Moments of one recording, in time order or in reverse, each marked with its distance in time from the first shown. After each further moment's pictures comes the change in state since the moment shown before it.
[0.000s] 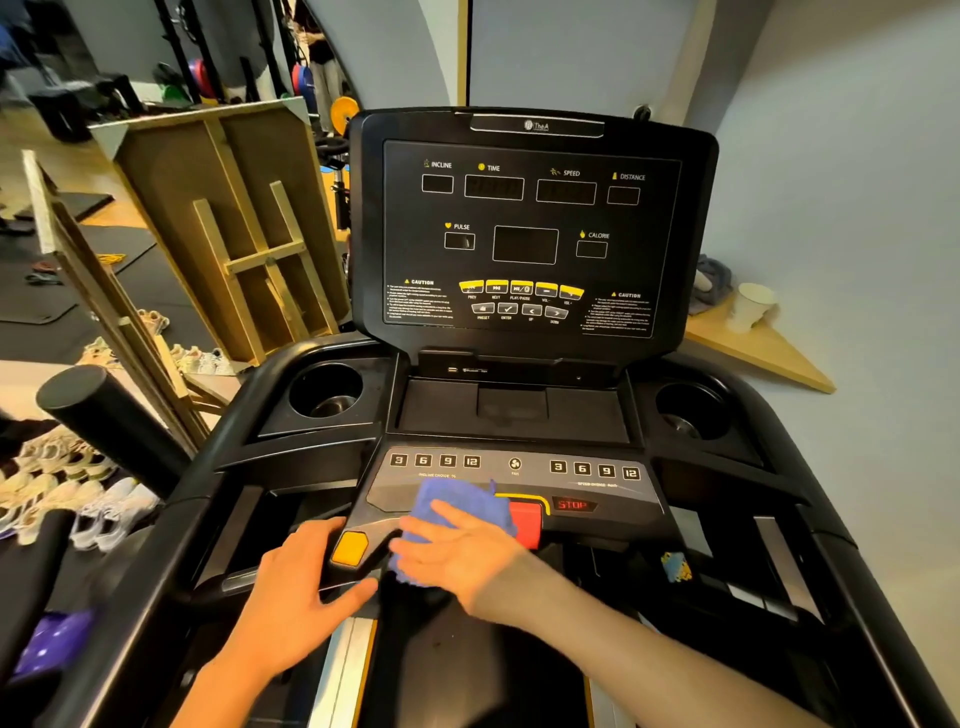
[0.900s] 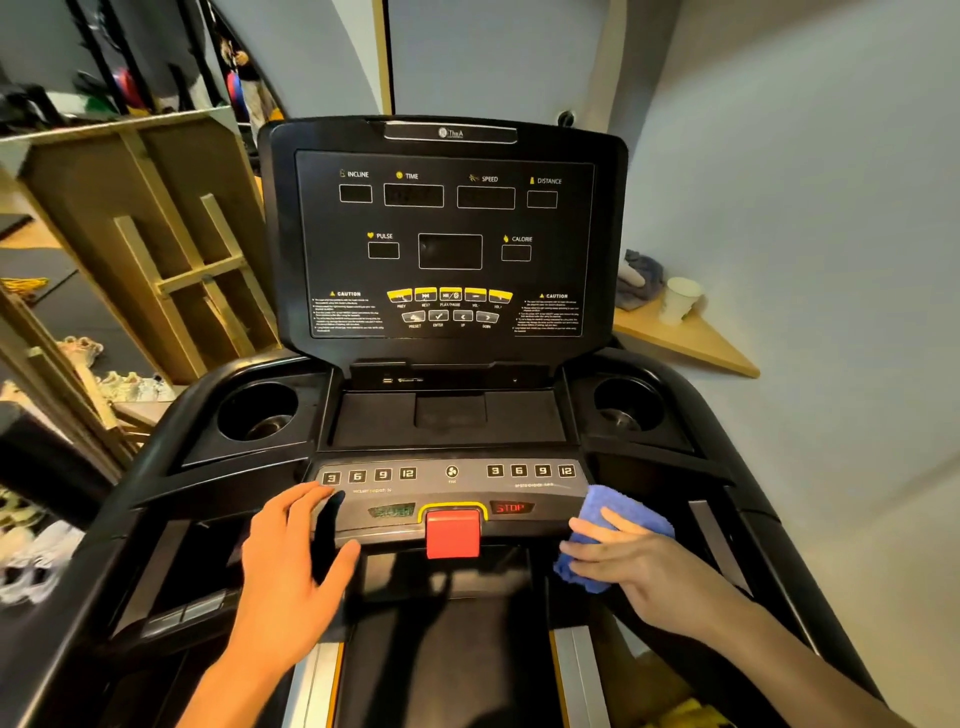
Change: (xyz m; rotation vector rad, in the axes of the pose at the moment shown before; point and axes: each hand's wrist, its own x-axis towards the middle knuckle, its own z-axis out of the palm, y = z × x) left_hand 0.030 0.071 0.018 -0.038 0.233 0.059; right_hand -0.238 0.063 0.016 0.476 0.209 0.369
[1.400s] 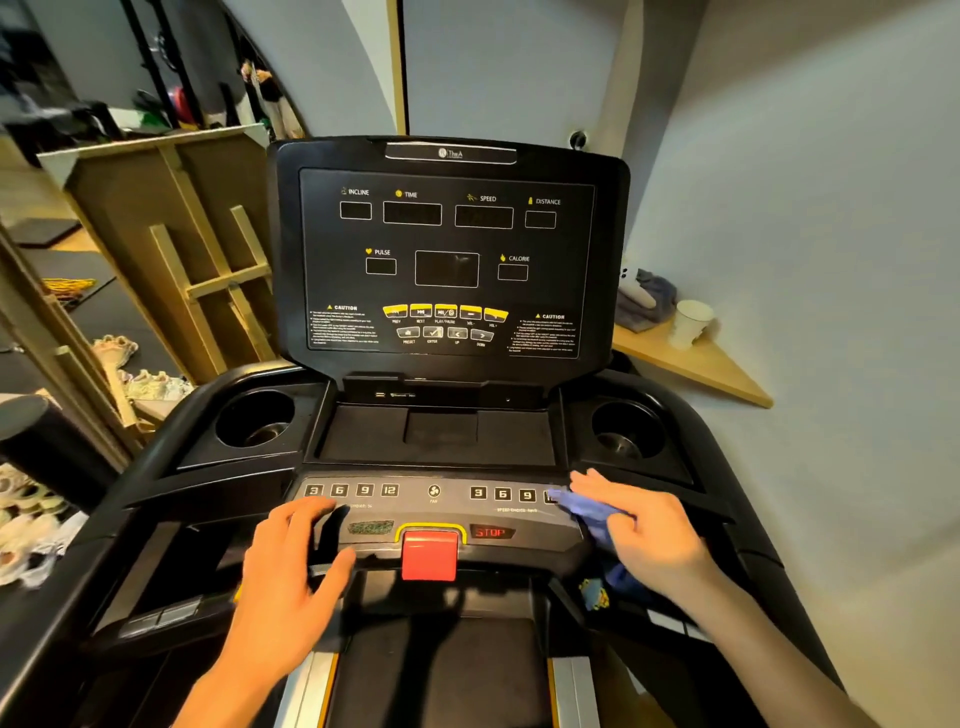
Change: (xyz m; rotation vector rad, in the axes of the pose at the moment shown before) left_hand 0.002 0.033 0.008 -0.045 -0.024 -0.049; right_hand 0.034 -0.001 -0.057 0.558 0.264 0.499
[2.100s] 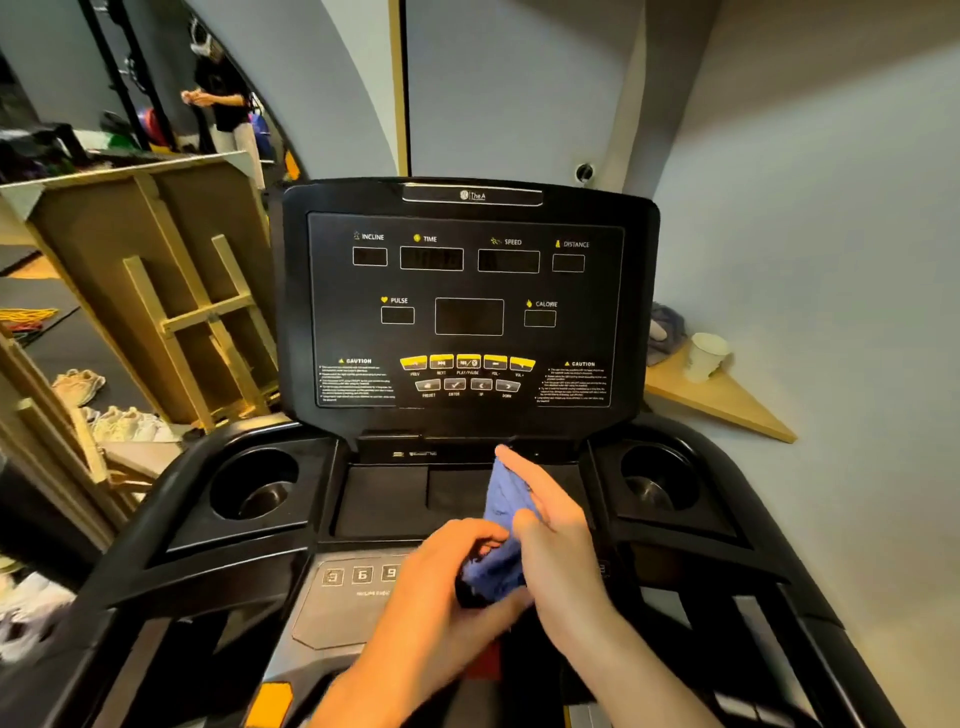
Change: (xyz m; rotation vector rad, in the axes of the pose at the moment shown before) left_hand 0.079 0.063 0.037 -0.399 -0.283 0.235; right_hand 0.083 -0.126 0.099 0.493 0.303 0.225
